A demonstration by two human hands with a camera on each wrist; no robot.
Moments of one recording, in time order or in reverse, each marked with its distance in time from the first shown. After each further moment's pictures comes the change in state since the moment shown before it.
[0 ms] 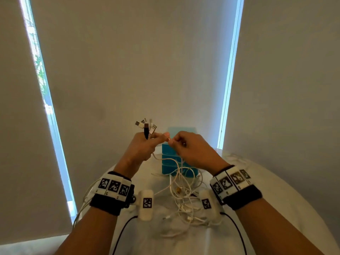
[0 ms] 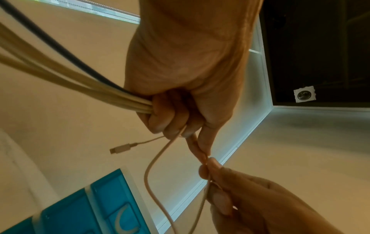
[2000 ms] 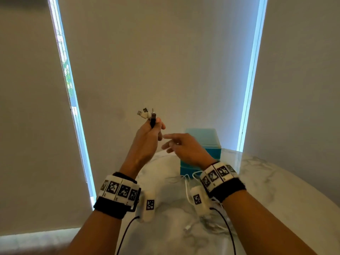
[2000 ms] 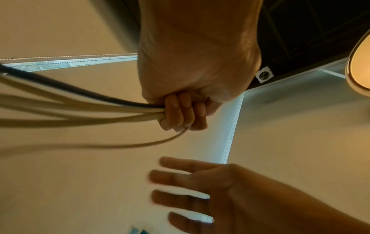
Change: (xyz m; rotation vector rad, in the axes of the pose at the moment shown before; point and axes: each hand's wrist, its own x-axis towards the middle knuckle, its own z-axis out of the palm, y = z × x) left_hand 0.004 0.007 -0.044 0.151 0.189 0.175; right_hand 0.060 -0.015 0.064 0.258 -0.133 -0.089
